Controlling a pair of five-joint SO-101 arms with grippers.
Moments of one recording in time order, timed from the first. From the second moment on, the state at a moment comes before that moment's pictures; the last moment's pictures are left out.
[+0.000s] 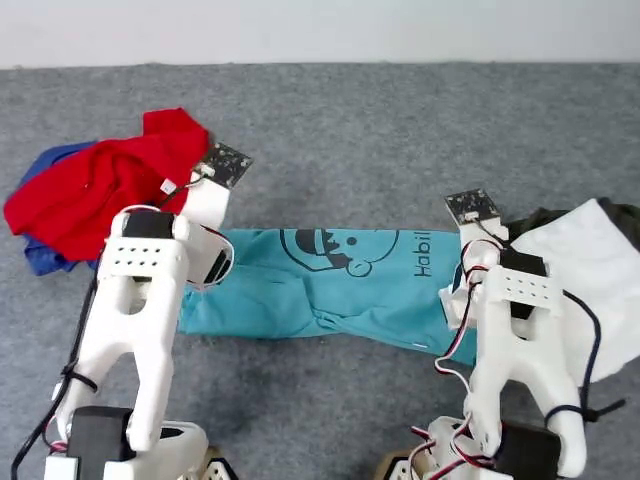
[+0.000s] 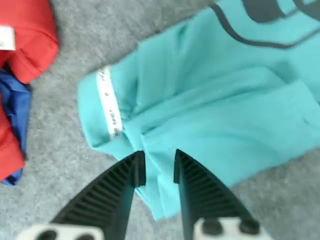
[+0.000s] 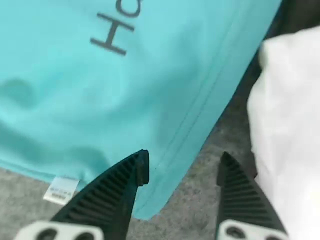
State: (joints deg) left arm -0.4 -12.1 29.8 72.7 -19.7; right arm 10.4 -17.8 45.2 61.1 24.9
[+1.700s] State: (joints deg) left arm -15.6 -12.1 27.7 77.1 -19.7; right arm -17.0 3.4 7.1 91.3 25.6
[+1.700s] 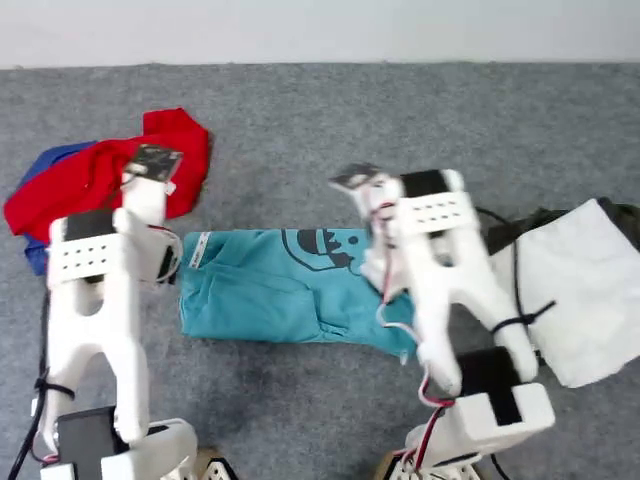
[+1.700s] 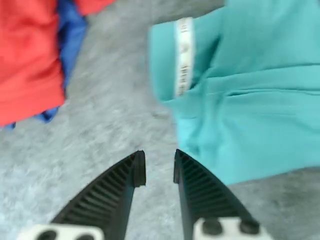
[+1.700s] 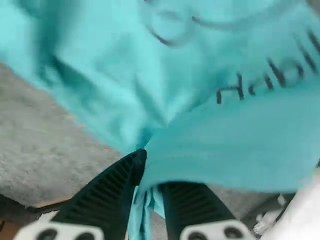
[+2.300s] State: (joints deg) left arm -24.9 -12.1 27.7 77.1 -19.7; right arm -45.7 21.0 -17.4 89.7 20.4
